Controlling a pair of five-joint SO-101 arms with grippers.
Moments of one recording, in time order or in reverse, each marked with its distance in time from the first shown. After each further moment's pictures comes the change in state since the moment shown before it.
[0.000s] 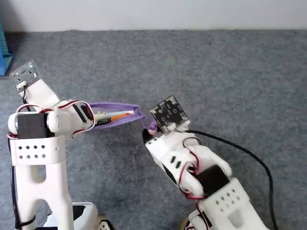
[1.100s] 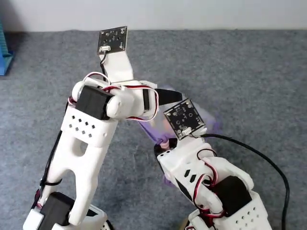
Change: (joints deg) left arm 29.1 18.8 -25.3 -2.8 -2.5; right arm -0.2 -3.8 -11.9 23.3 -6.1
